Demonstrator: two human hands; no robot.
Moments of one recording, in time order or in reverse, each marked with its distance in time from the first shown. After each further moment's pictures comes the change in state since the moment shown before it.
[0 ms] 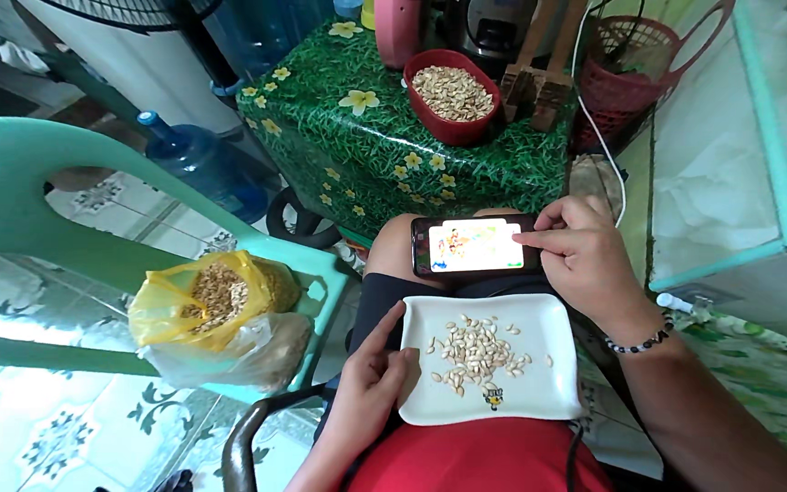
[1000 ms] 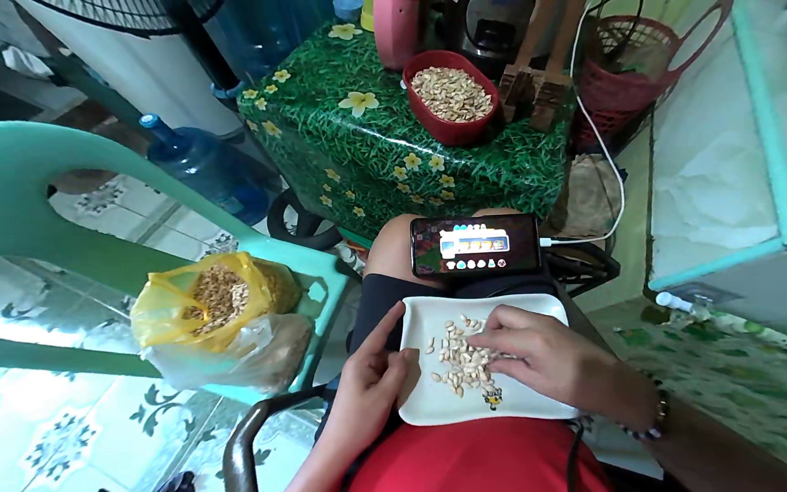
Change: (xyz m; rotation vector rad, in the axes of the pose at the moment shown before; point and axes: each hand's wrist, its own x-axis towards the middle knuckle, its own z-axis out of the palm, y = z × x) left_hand 0.000 0.001 0.000 0.005 0.004 -0.003; right_hand -0.059 -0.046 0.005 0.362 -0.583 -0.107
